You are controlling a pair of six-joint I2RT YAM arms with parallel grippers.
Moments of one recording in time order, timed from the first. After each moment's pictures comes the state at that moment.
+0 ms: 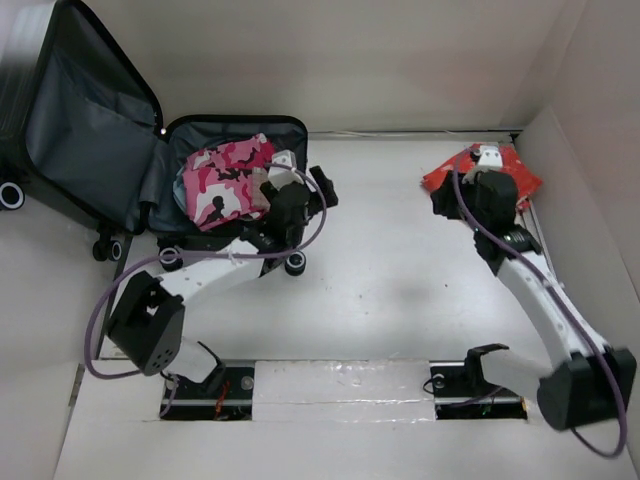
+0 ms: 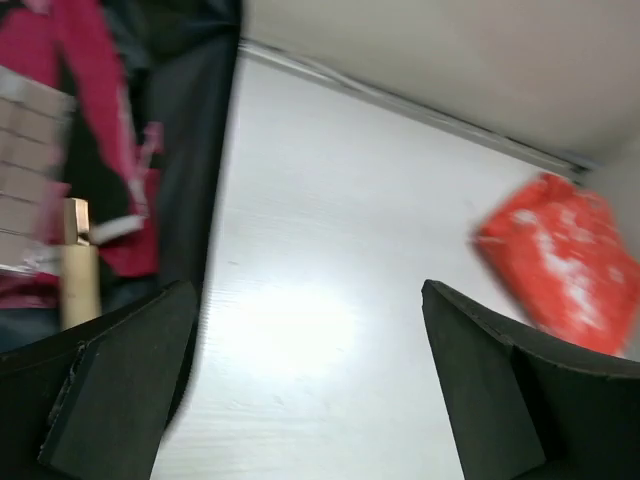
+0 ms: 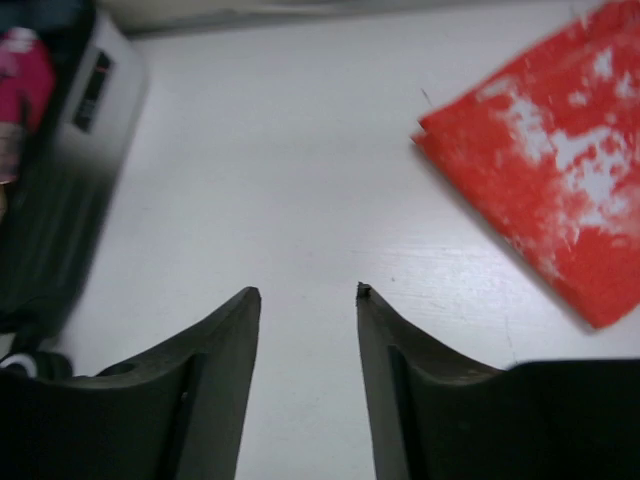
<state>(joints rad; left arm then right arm) -0.68 1.48 0.99 0.23 -0.55 -0.61 0.18 1.04 0.92 -0.18 -0.02 0.23</state>
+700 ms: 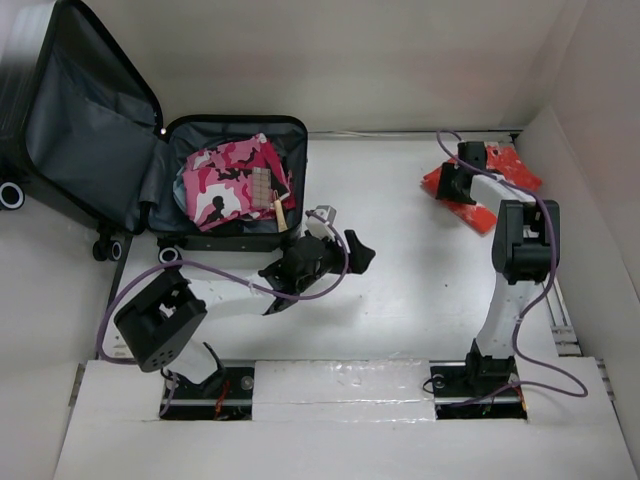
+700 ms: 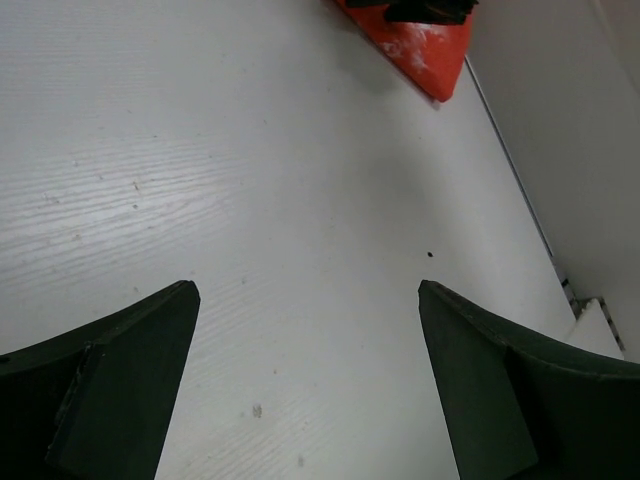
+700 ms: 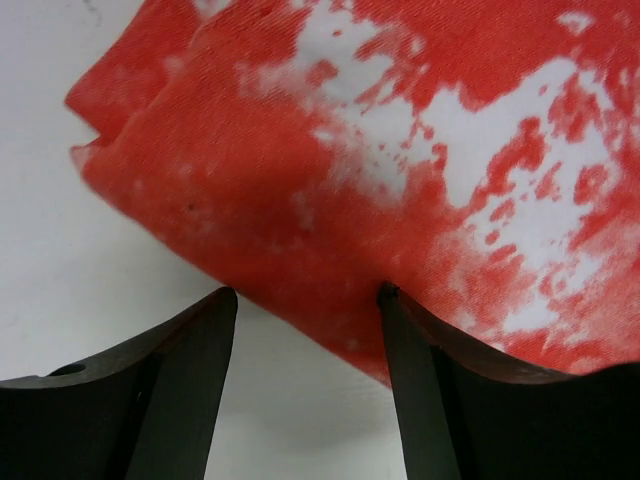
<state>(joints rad) -0.91 1.47 0.65 0.55 -0.17 -0.70 -0.02 2.02 1.44 -0.28 0.14 0.16</state>
